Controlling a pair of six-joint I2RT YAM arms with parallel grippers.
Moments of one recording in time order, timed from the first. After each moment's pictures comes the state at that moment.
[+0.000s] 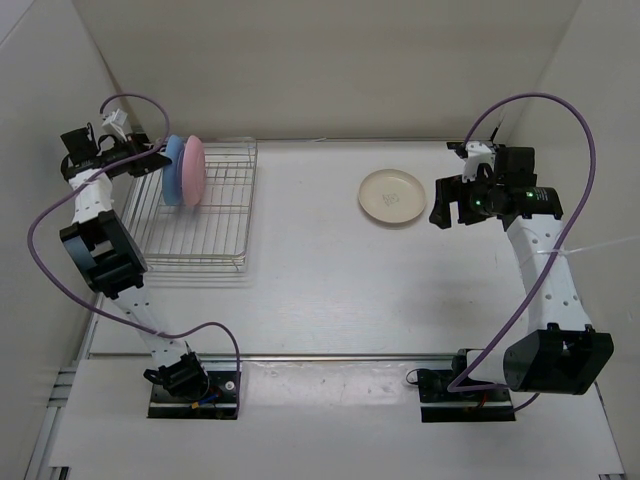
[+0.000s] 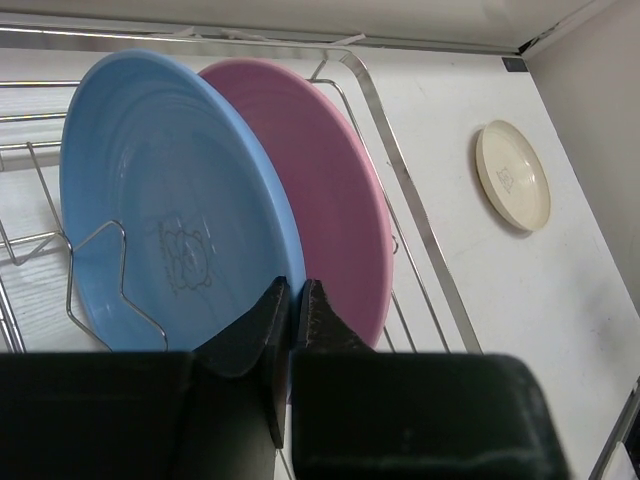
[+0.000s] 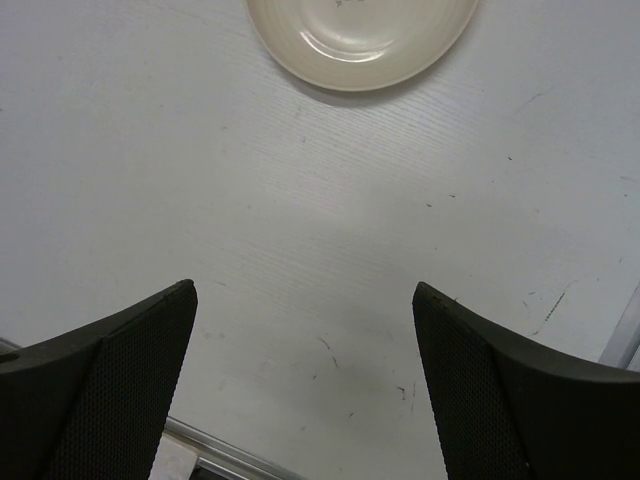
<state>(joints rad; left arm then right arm) 0.48 2.11 1.85 -0.38 1.07 0.00 -0.01 1.29 1.35 -0.90 -0.38 -0.23</state>
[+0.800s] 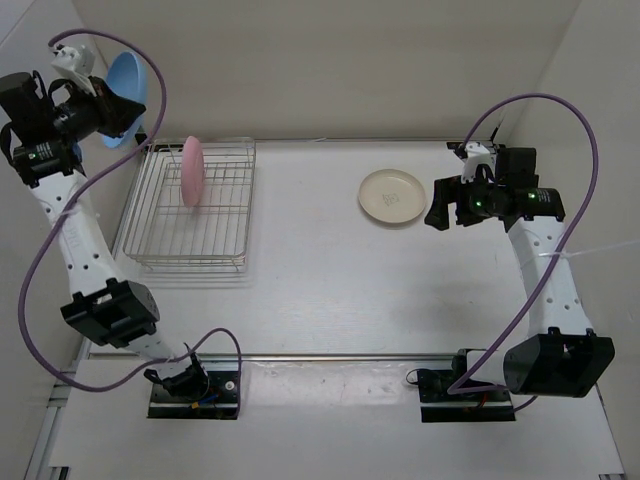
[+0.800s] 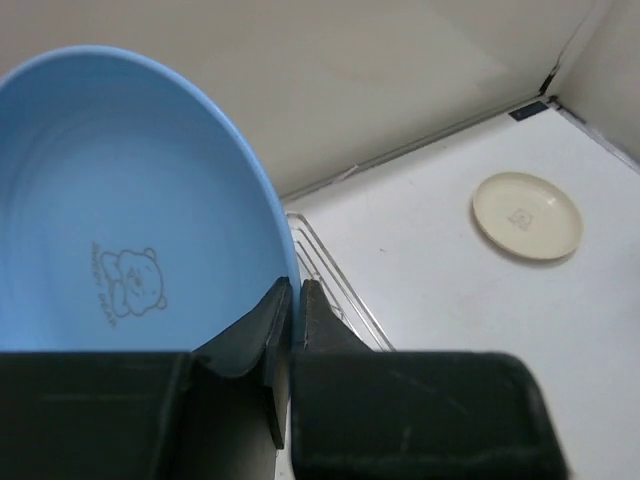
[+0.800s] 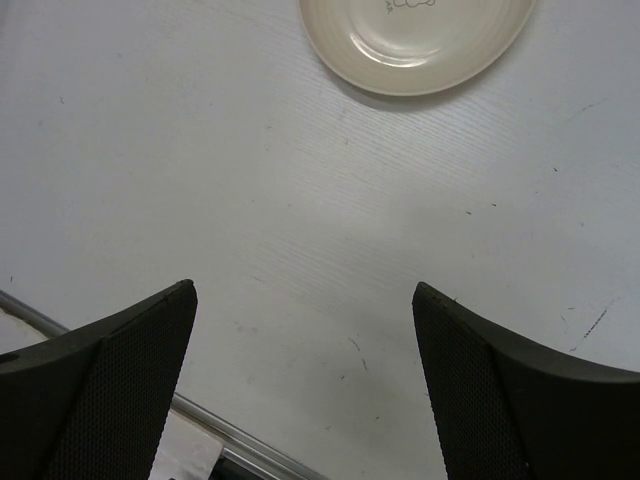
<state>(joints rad) 0.46 1.64 2.03 -0.57 0.99 0.09 -0.01 1.28 1.35 -0.93 -0.47 -0.21</state>
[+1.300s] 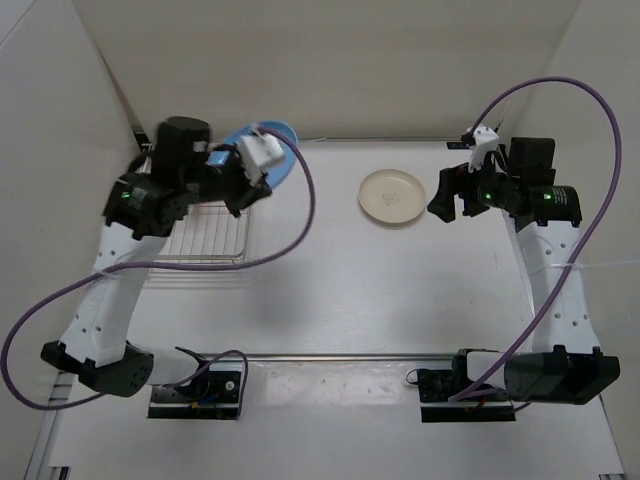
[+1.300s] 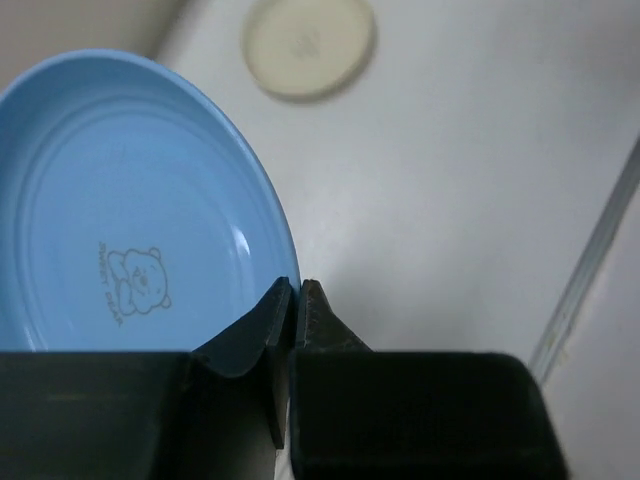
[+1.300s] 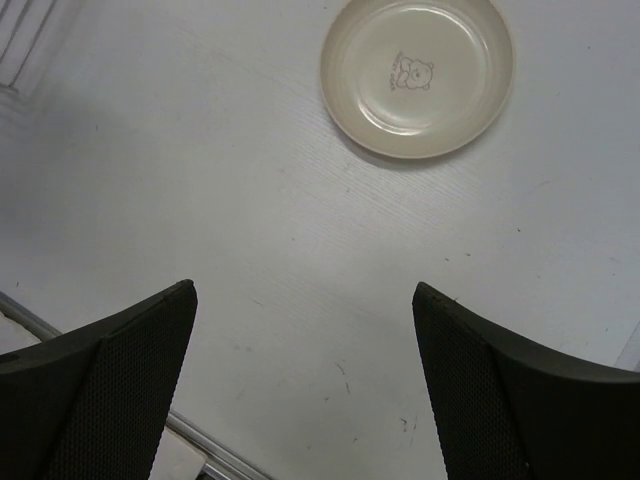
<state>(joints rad) -0.38 1.32 1.91 -1.05 0.53 0.52 0.00 1.25 1.47 -0.95 -0.52 -0.26</state>
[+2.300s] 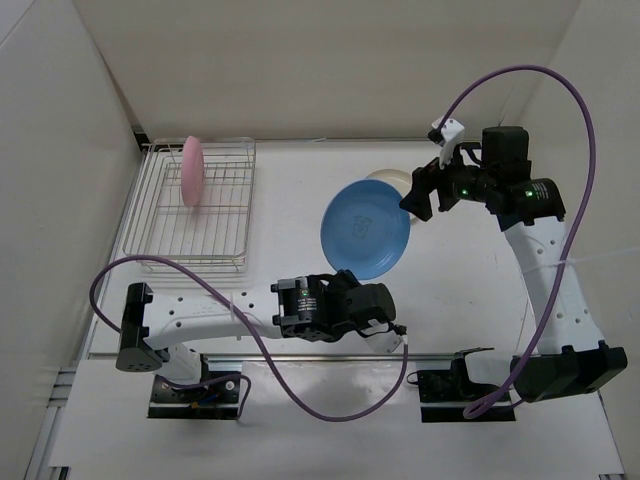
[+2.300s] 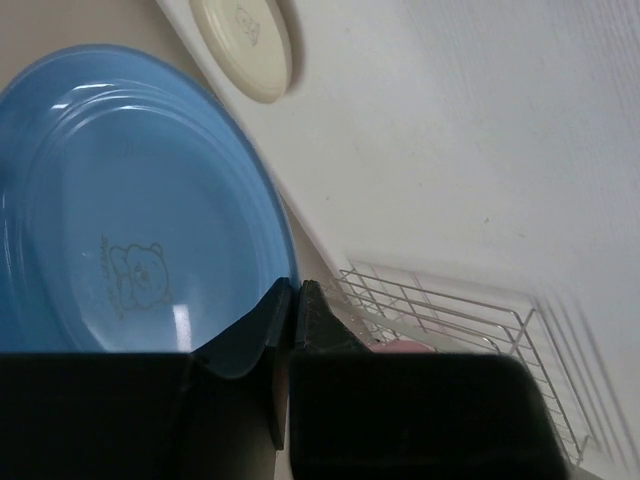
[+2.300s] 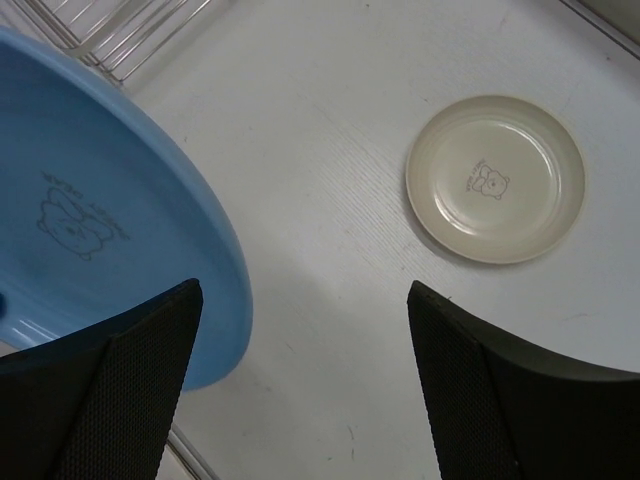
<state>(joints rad) -1.47 1.55 1.53 -0.95 -0.61 1.04 0.20 1.27 1.55 -0.90 -0.59 -0.30</state>
